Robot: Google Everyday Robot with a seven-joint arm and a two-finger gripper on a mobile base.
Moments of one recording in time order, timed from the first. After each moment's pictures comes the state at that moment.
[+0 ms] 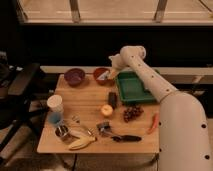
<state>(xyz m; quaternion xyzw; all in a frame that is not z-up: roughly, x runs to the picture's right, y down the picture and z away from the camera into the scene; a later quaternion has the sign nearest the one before) 0.058 -0.140 0.931 -0.07 -0.20 0.06 0.98</state>
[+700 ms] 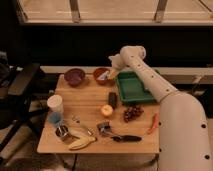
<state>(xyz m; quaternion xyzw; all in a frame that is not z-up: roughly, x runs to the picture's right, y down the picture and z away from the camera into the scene) 0.058 -0.141 0.931 -0.07 -0.20 0.06 0.98</state>
